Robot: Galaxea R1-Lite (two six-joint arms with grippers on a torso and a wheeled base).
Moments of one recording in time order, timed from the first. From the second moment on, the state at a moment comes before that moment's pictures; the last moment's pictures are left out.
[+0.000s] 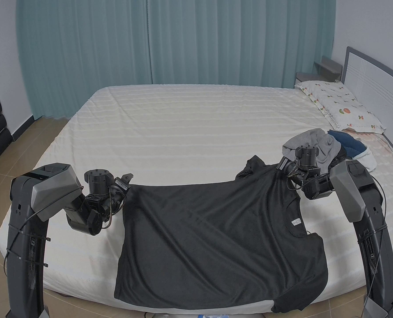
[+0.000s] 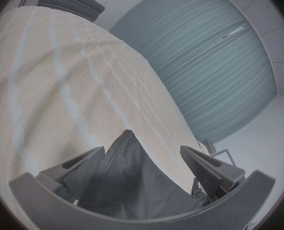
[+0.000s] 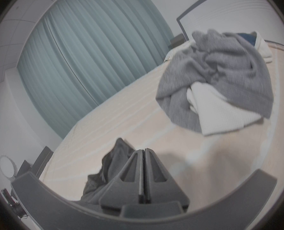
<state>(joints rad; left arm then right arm) -0.12 2.55 -1.14 -1.05 0.04 -1.01 0.09 2.80 -1.91 -0.59 -0.03 0.57</state>
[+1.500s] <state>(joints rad) -0.12 2.55 -1.20 -1.01 0.04 -0.96 0.05 2.65 -1.48 -0.84 -0.03 0.56</state>
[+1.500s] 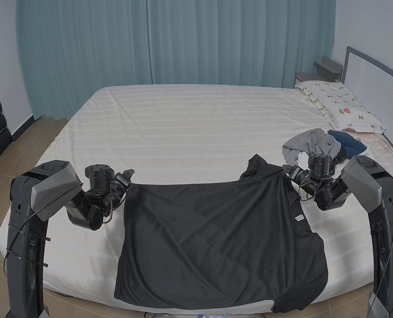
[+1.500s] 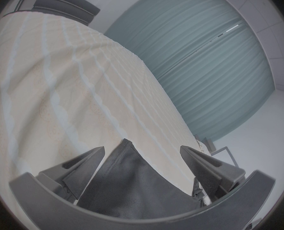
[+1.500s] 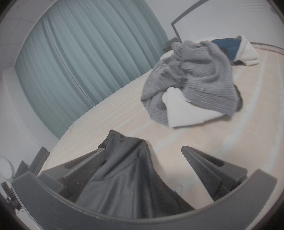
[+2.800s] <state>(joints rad) -0.15 2.71 -1.56 -0.79 0.10 -0.77 -0.16 2.34 -0.60 -1.38 0.28 0.91</state>
